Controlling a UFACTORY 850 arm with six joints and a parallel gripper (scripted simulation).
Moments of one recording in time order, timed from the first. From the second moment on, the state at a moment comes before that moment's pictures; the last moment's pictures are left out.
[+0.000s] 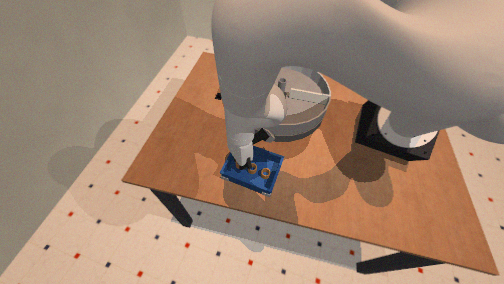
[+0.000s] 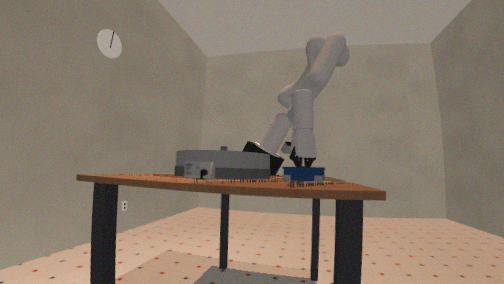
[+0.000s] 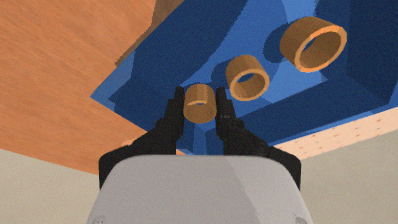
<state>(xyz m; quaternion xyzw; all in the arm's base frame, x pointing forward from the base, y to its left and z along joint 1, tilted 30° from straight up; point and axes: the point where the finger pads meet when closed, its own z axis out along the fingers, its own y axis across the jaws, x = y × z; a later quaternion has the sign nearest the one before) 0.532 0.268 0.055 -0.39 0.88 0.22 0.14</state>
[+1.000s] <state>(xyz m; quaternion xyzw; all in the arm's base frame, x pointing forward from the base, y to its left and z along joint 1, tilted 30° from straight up) 0.532 0.269 0.053 -0.39 0.88 0.22 0.14</state>
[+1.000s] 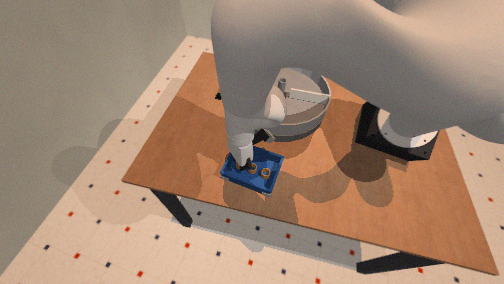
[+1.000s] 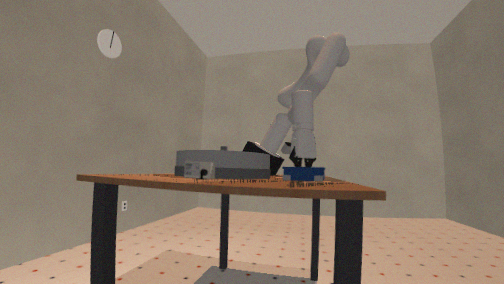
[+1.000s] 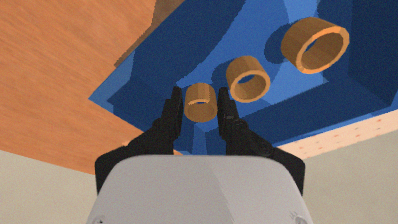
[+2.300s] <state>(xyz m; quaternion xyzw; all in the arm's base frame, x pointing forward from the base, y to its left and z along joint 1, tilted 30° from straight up) 0.532 0.267 0.058 -0.39 0.88 0.22 0.14</state>
